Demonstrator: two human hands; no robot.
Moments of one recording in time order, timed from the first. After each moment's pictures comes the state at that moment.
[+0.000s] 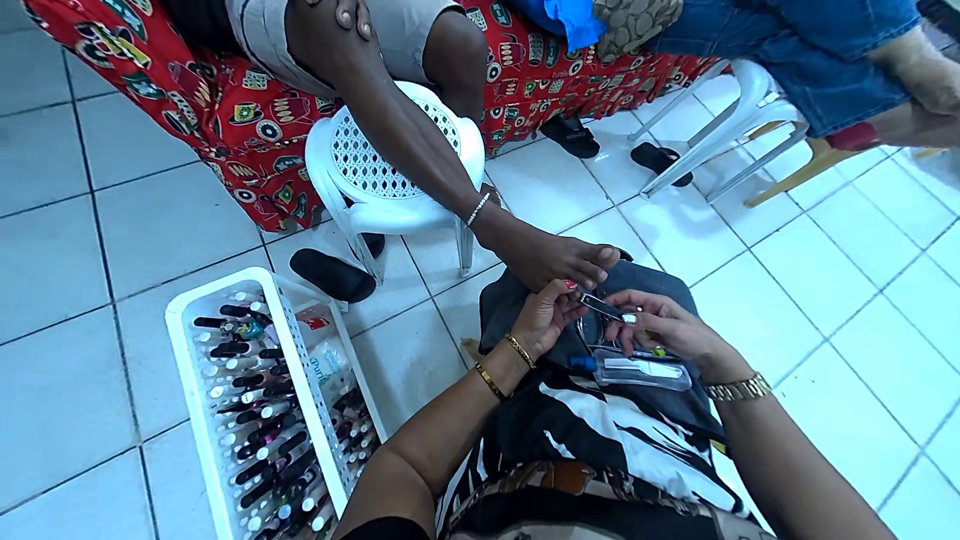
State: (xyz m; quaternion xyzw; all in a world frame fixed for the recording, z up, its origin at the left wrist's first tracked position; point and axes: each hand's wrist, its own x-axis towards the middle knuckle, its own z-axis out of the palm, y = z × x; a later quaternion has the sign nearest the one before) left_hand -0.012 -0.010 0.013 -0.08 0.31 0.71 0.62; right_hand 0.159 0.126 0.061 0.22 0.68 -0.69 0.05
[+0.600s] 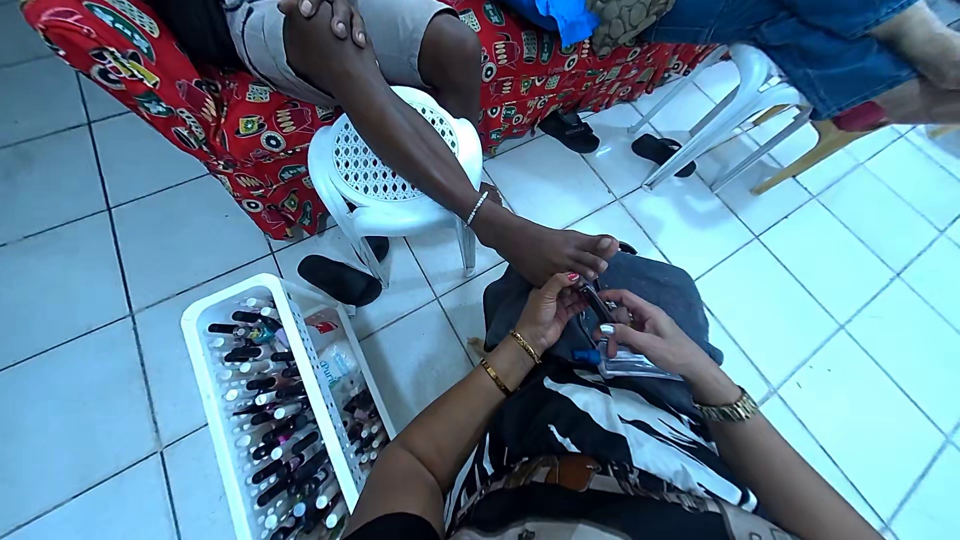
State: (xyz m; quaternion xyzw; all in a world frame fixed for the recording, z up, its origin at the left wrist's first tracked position) left_hand -0.008 -0.008 0.010 -0.05 0.32 0.72 0.62; right_hand 0.155 0.078 0.059 0.27 0.76 -0.59 -0.03
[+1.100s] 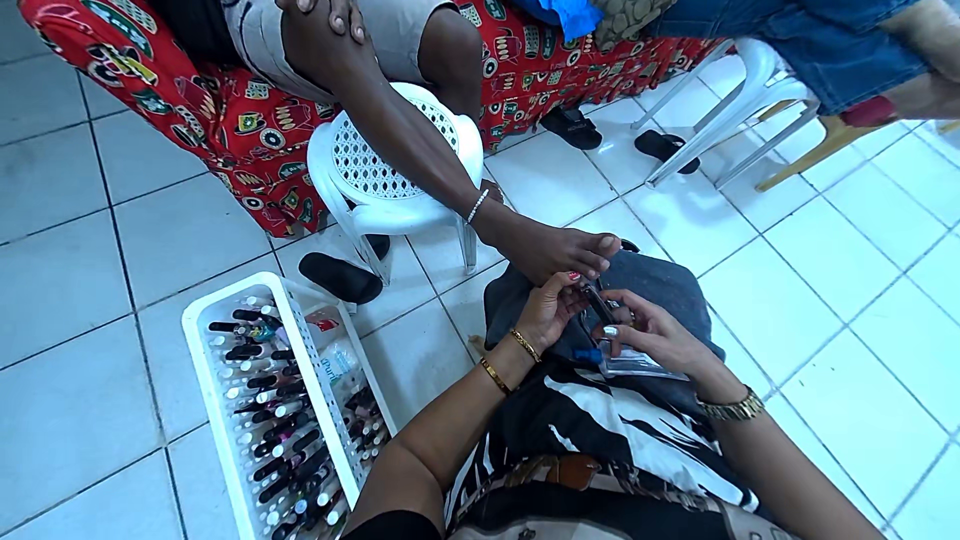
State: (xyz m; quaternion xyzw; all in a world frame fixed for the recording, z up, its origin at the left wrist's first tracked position) left_hand -0.009 -0.009 0.011 -0.05 0.31 0.72 0.62; right_hand 0.157 0.083 0.060 0.26 0.76 -0.60 -0.01
